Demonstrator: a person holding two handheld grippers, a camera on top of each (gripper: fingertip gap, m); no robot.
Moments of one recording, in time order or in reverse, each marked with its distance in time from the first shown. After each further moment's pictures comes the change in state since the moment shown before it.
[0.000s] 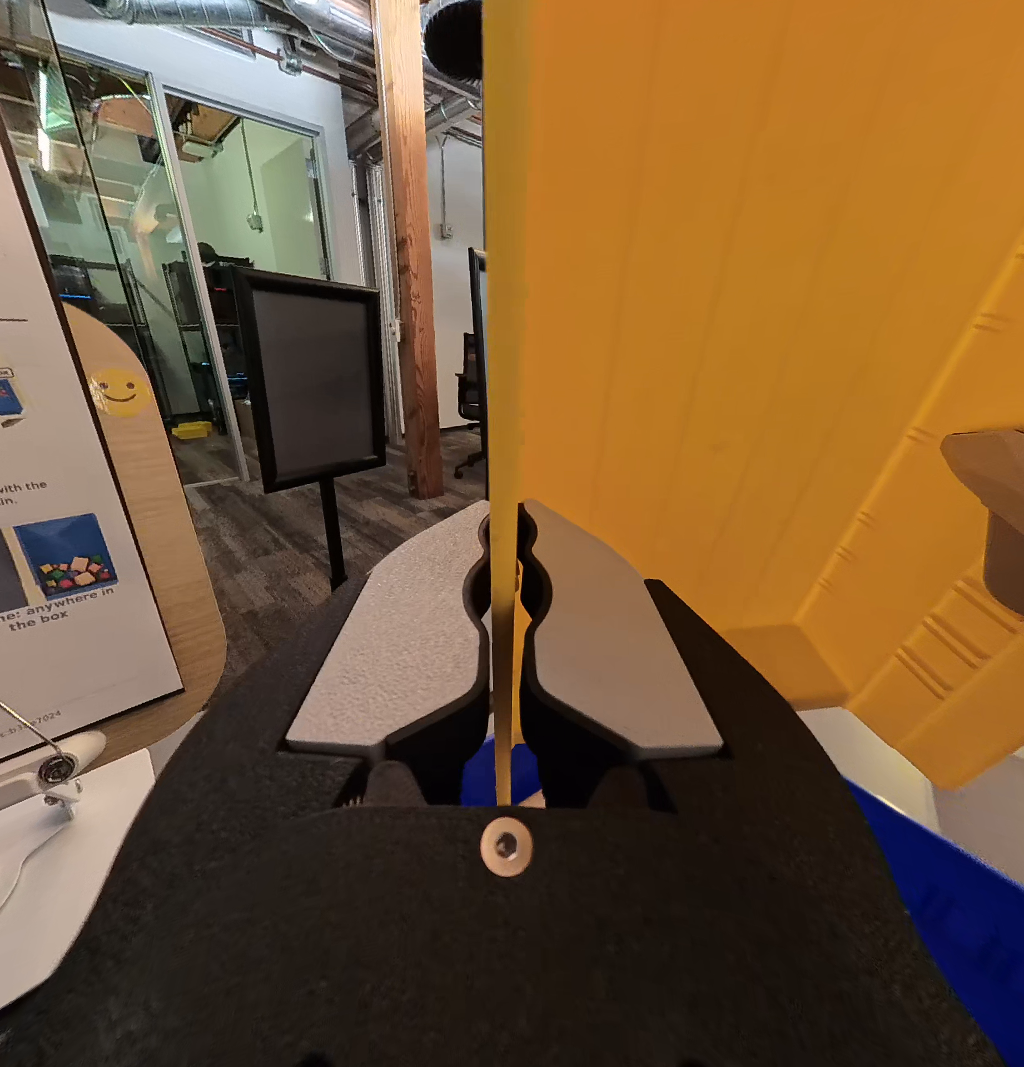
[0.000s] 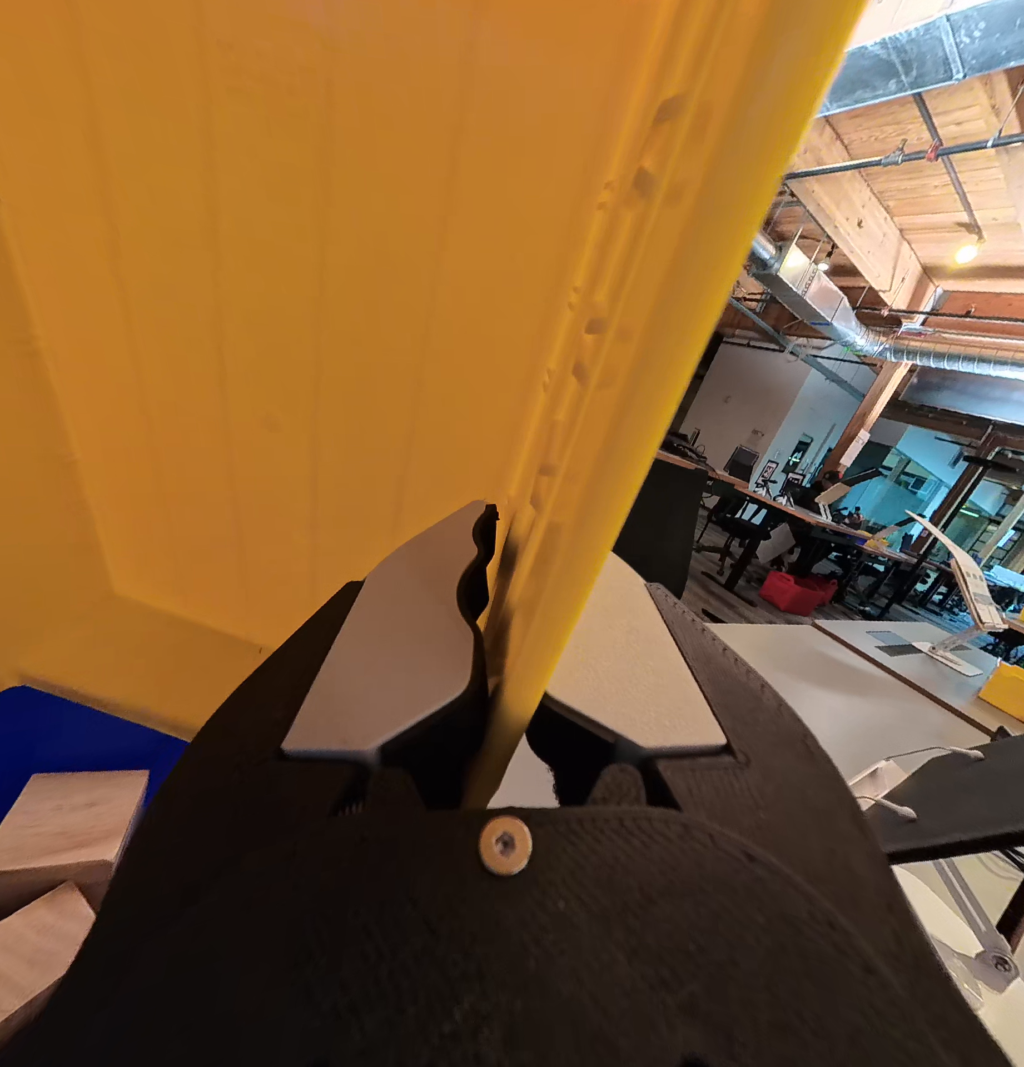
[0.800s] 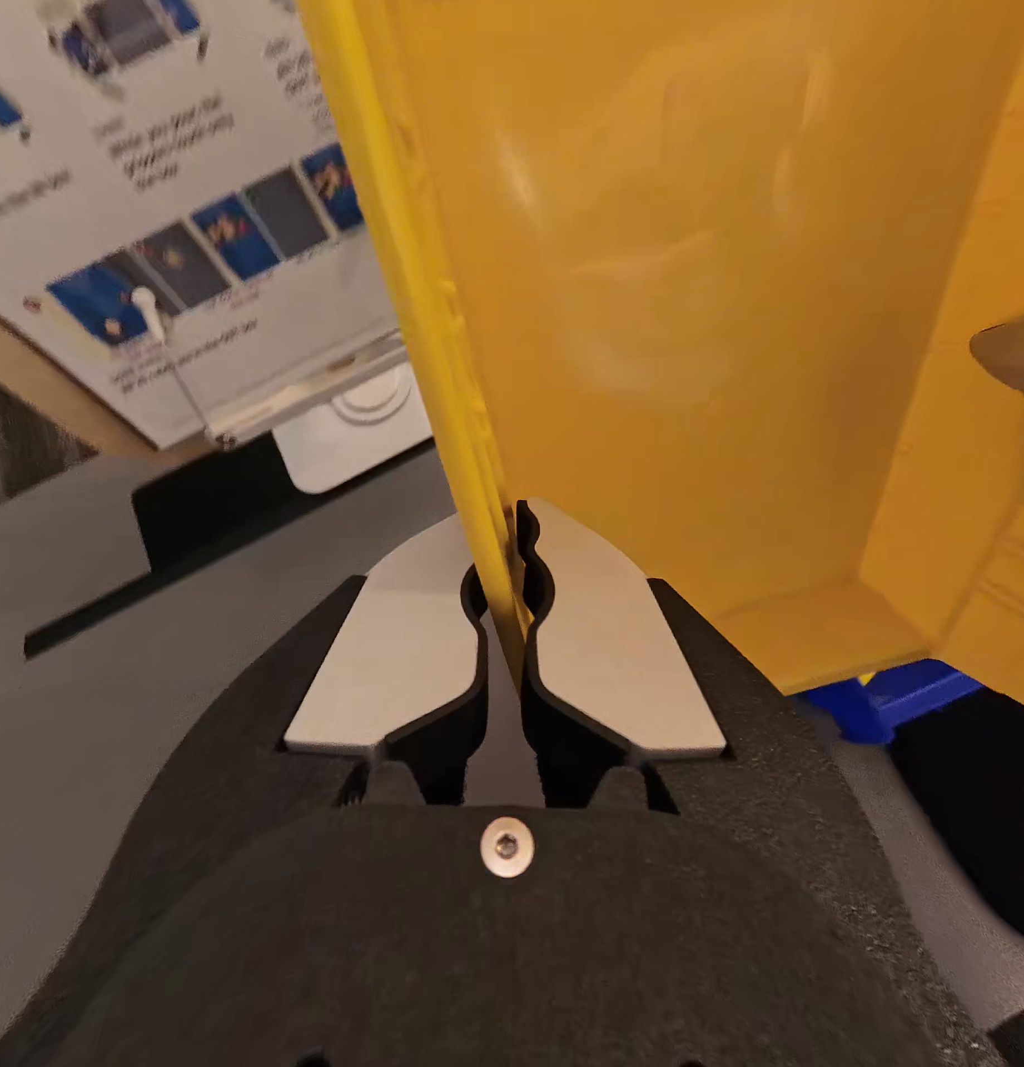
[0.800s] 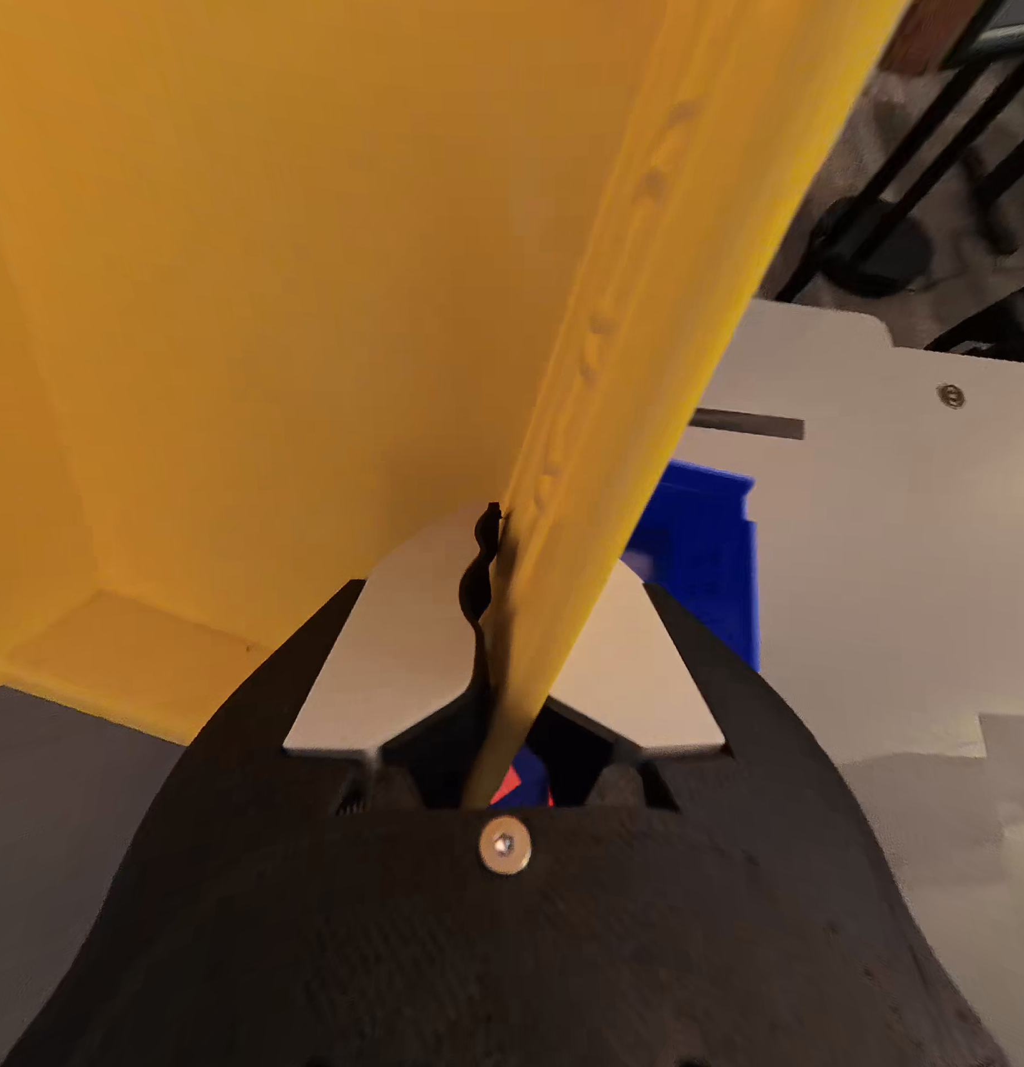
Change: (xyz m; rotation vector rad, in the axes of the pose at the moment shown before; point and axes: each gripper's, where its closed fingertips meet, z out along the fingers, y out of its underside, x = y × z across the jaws) left arm -0.116 -0.020 -0.160 -0.914 -0.292 0.049; right arm -0.170 -0.023 -0.054 -0.763 -0.636 0.141
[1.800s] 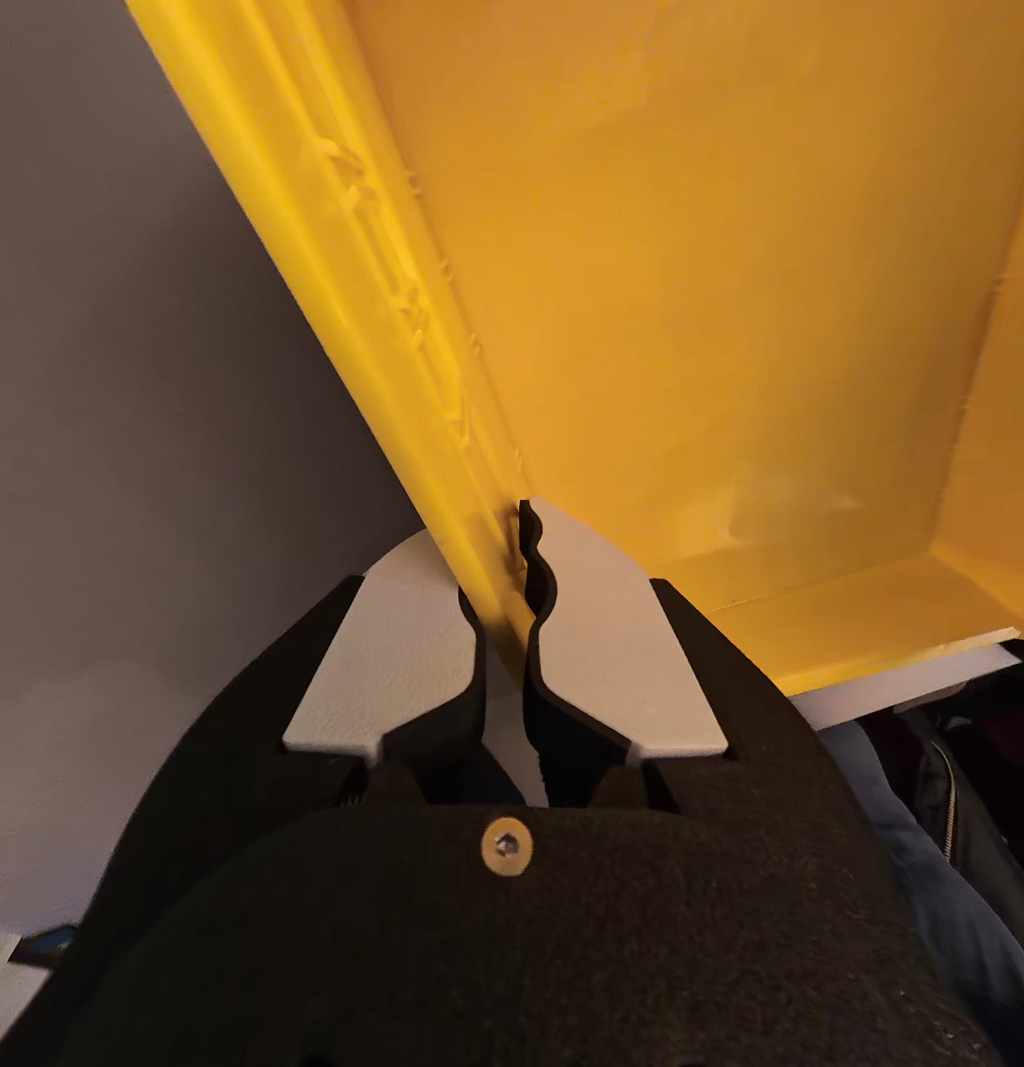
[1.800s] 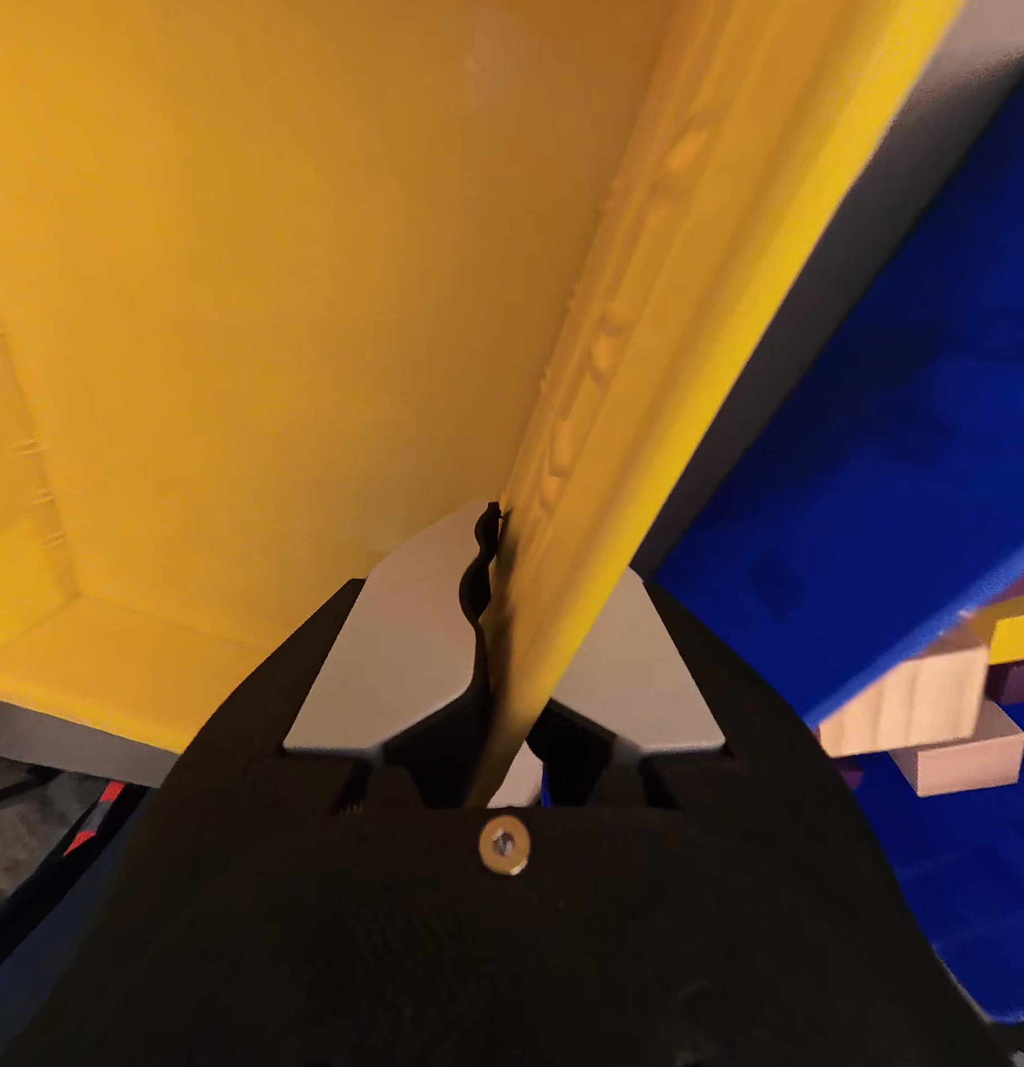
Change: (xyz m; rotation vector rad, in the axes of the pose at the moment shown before) left arm -0.045 0.237 0.069 -0.841 0.179 -0.228; right arm -0.129 0.177 0.099 -0.876 -0.228 -0.138
